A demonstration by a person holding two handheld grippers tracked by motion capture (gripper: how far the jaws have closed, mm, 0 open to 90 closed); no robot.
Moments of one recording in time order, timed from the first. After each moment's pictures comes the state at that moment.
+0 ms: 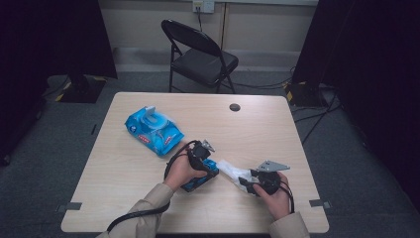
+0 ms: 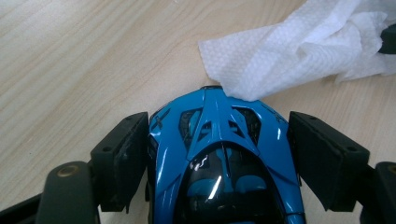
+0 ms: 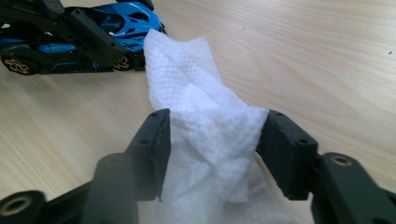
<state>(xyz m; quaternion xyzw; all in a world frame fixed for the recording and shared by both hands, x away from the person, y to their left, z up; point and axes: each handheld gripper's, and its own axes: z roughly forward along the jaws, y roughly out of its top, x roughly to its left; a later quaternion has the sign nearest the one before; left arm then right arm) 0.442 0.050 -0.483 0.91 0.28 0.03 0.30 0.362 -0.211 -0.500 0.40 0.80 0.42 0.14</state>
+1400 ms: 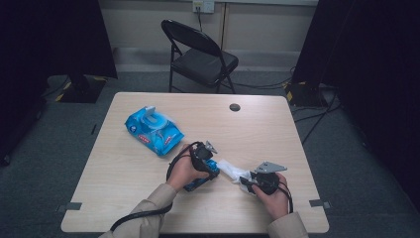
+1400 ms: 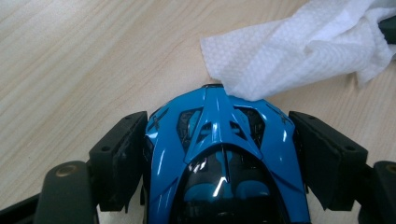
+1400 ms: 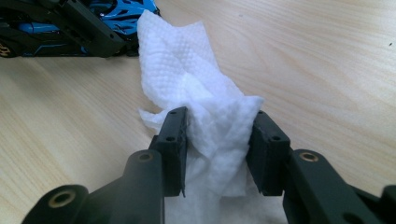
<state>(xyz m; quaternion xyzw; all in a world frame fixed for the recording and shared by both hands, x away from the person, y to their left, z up) 0.439 0.043 -0.485 0.91 0.28 0.05 0.29 0.362 -0.209 -0.506 0.40 0.81 0.40 0.16</state>
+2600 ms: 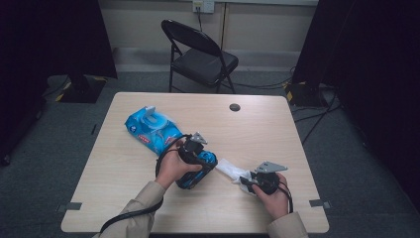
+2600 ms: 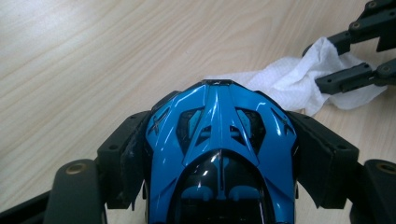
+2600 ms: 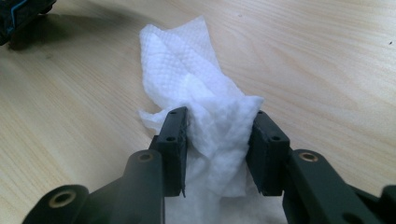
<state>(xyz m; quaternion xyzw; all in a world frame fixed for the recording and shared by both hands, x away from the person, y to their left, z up) 0.437 0.072 -0.451 0.87 0.31 0.04 0.38 0.362 -0.209 -0.506 0.40 0.81 0.40 0.15</state>
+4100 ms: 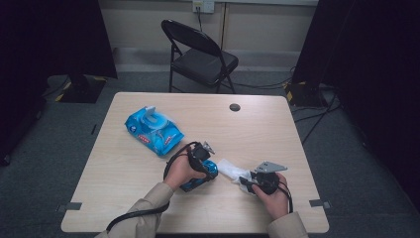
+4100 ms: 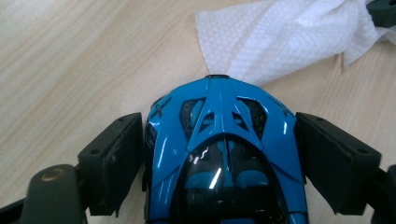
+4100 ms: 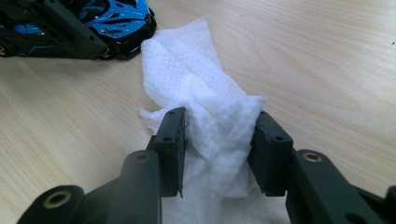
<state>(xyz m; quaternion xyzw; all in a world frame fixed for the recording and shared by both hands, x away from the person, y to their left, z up) 0.439 0.052 -0.483 0.92 0.28 0.03 0.28 0.363 -0.209 -0.506 0.40 0.81 0.40 0.15</state>
